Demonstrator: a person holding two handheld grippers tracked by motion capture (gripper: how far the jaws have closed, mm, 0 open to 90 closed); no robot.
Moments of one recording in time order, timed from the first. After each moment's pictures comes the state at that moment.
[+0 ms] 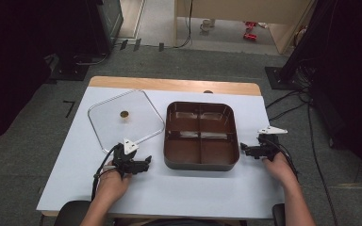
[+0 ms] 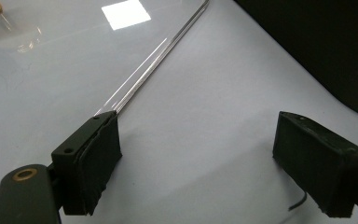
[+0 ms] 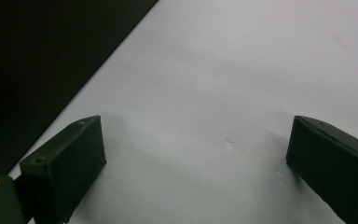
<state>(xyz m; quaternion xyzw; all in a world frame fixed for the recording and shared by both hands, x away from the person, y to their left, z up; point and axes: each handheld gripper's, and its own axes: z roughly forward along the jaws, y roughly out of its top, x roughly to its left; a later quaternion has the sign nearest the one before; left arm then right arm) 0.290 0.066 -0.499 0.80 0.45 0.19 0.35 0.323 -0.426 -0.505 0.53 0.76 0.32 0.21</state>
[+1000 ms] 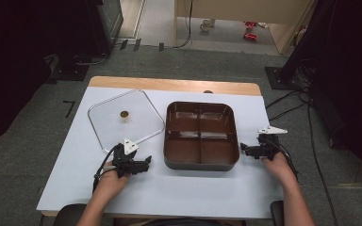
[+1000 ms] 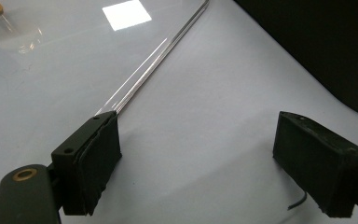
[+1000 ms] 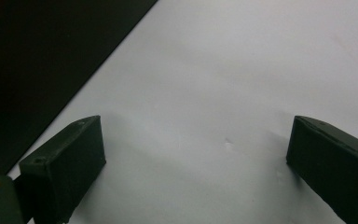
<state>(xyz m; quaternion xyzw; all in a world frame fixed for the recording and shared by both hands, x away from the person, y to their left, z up) 0.289 0.066 -0.500 0.80 0.45 0.19 0.35 0.323 -0.426 -0.505 0.53 0.76 0.32 0.21</state>
